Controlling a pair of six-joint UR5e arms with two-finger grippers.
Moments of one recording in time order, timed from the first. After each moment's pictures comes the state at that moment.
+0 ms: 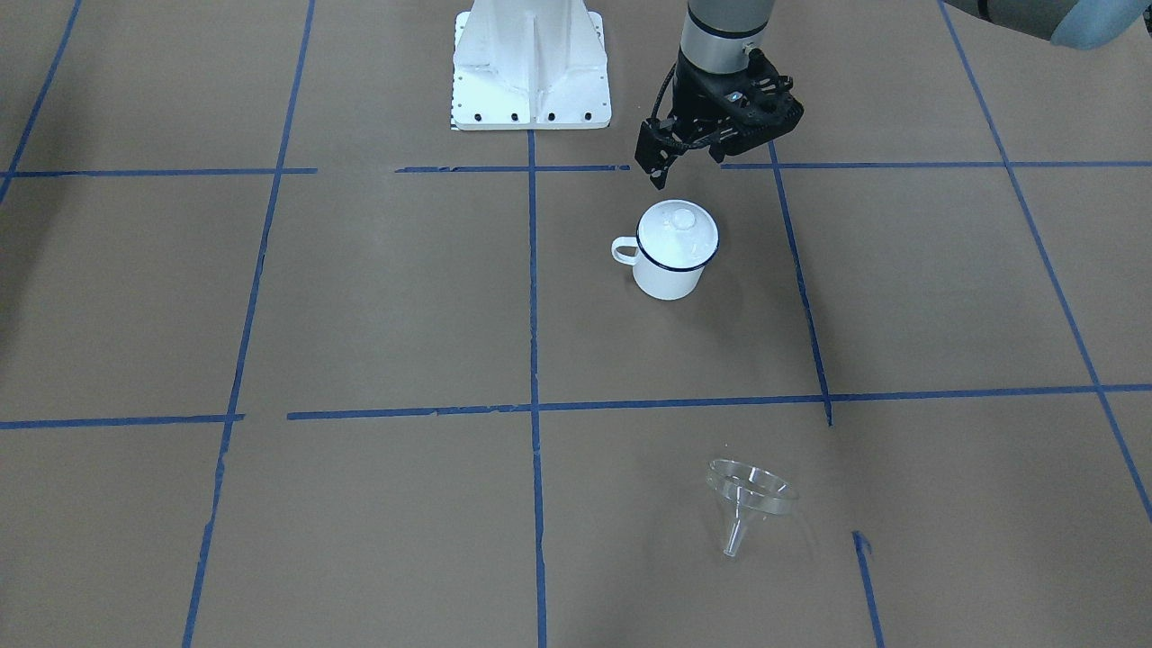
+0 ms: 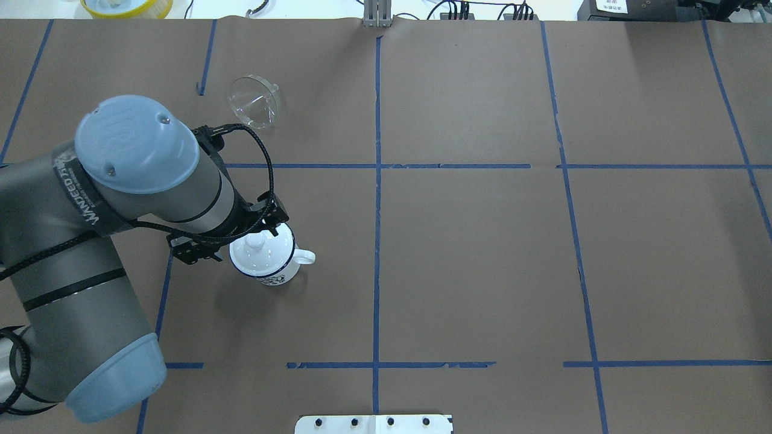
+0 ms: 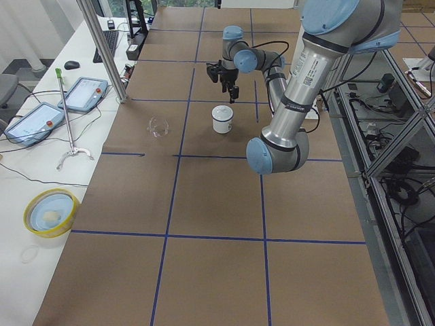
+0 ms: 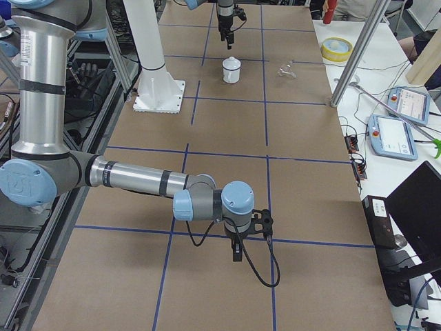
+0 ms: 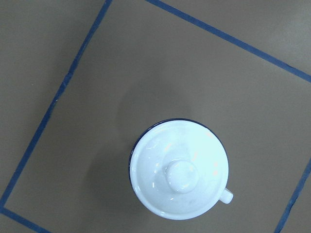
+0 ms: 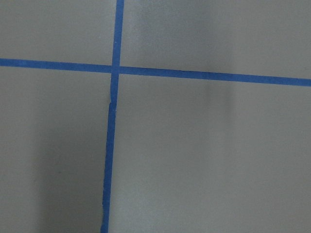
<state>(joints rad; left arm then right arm) -0.57 -2.10 -2.10 -1.24 -1.91 -1.61 1.57 -1.69 1.56 -1.37 2.29 0.01</state>
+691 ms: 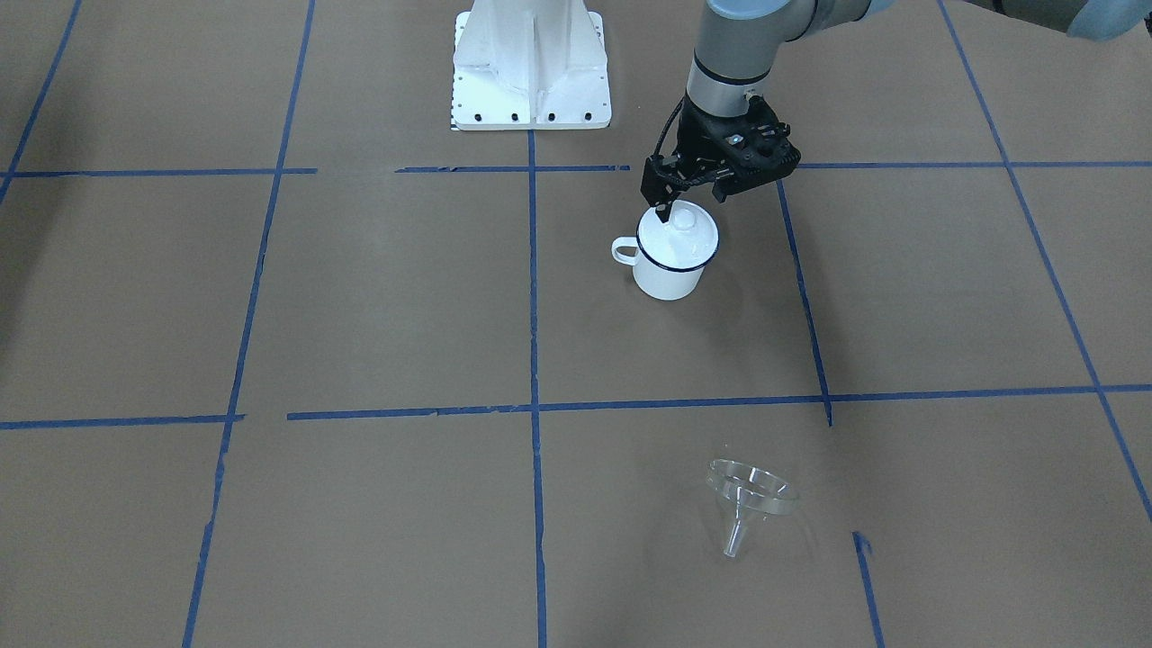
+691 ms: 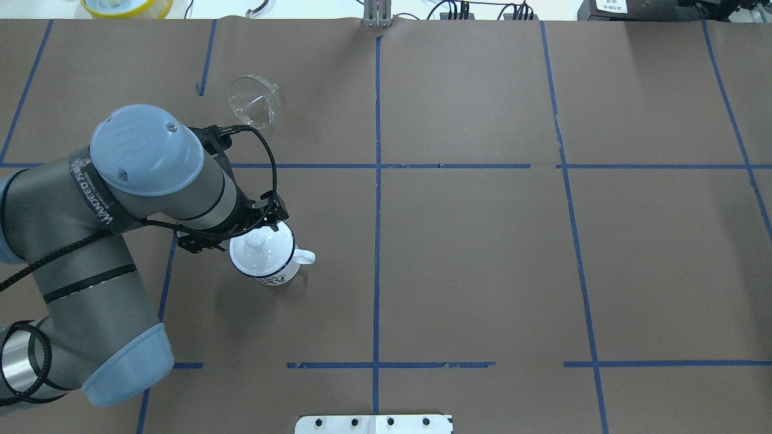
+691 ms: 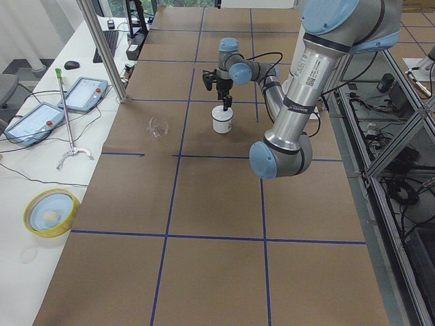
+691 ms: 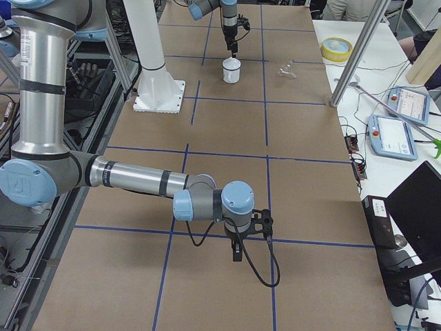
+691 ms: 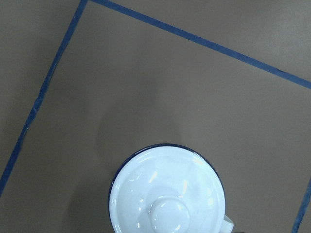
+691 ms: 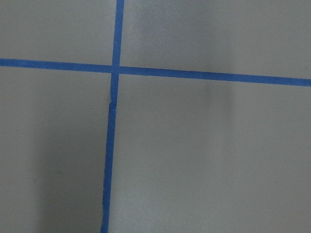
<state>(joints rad) -0.58 -2.05 -2.03 -1.39 -1.88 -1.53 1.57 -1.69 1.56 -1.37 2.29 0.01</state>
